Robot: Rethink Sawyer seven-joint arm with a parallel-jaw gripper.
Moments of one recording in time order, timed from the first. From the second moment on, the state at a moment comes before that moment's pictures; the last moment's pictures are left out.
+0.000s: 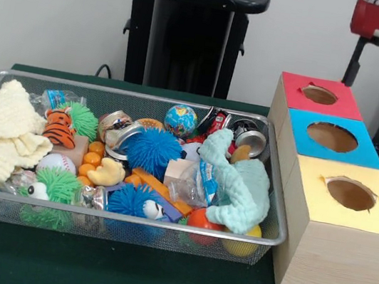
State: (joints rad) arm 0.40 -0.76 -0.40 1.71 0.30 0.47 1.97
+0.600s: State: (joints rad) arm 0.33 -0.88 -0.40 1.71 0.18 0.54 1.97
